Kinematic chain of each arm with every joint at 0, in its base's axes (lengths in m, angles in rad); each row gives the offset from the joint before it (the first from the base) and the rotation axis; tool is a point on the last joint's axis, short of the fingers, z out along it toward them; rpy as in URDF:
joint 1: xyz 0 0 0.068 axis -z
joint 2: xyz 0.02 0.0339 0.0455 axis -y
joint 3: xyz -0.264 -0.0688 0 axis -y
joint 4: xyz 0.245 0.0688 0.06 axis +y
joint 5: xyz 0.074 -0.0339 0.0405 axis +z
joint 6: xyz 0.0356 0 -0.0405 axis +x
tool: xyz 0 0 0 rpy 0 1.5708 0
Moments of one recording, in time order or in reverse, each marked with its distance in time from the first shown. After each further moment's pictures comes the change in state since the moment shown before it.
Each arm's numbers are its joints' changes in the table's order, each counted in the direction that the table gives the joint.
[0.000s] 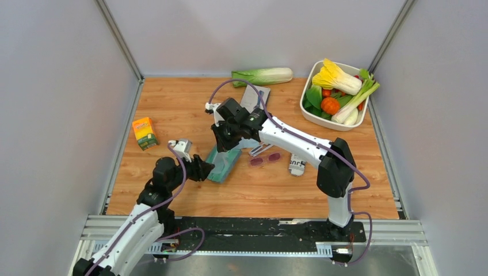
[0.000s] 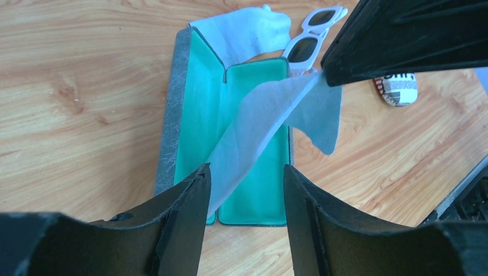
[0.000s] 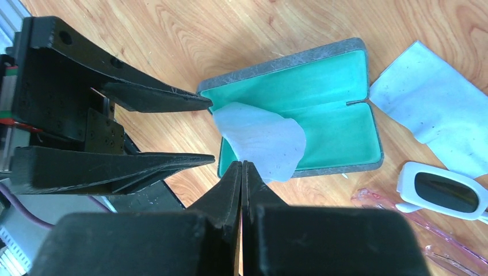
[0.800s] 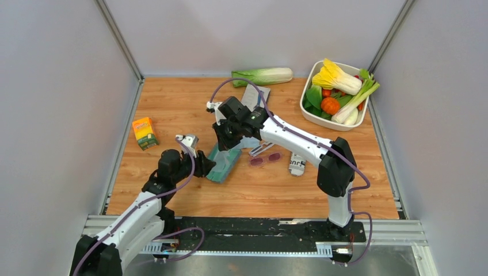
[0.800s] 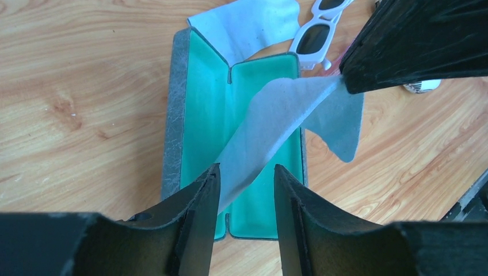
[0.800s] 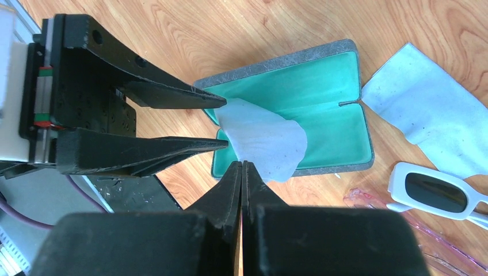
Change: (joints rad) left arm 0.003 -0.233 0.055 -0.108 -0.036 0.092; right arm 0.023 0.000 0.000 0.004 0.016 -0.023
